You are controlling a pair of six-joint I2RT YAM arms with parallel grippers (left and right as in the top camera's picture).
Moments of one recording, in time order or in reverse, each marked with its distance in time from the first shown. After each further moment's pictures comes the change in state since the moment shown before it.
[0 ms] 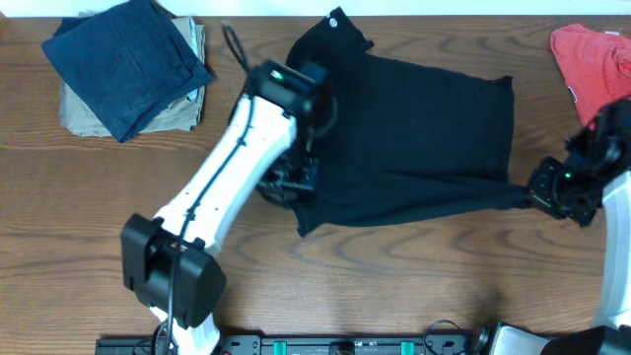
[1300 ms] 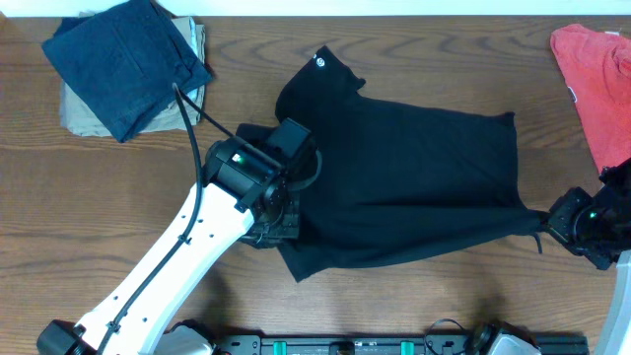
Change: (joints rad) left arm -0.072 -0.428 -0.358 0.207 -0.070 -0.210; right arm -0.077 -0.284 -0.011 -0.113 -0.004 0.047
